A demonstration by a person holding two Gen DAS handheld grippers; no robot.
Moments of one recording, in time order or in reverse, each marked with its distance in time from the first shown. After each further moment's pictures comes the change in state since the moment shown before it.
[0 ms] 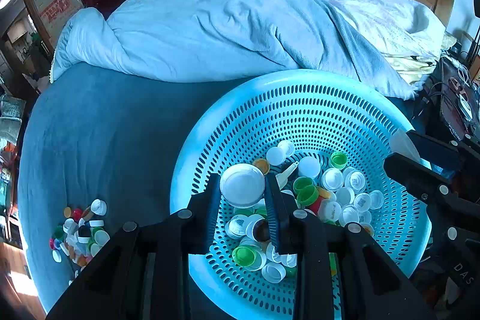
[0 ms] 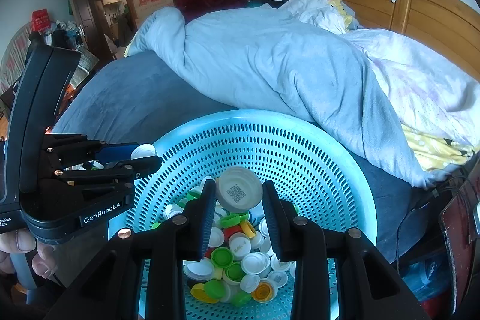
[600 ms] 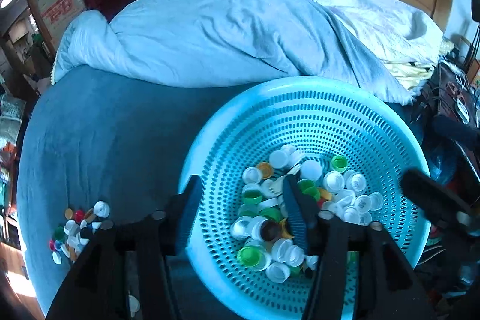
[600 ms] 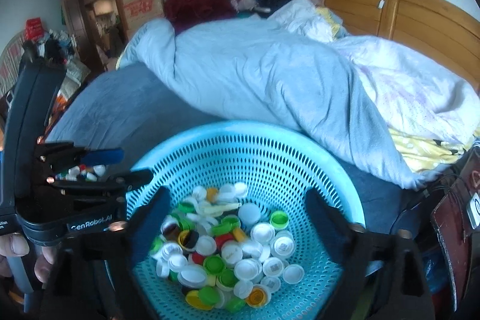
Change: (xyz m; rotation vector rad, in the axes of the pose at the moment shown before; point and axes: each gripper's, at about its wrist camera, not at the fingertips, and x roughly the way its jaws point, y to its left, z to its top) left arm -0.011 0.016 -0.007 -0.017 -0.038 -0.007; right arm -0.017 -0.004 0.002 0.039 -0.100 -0.042
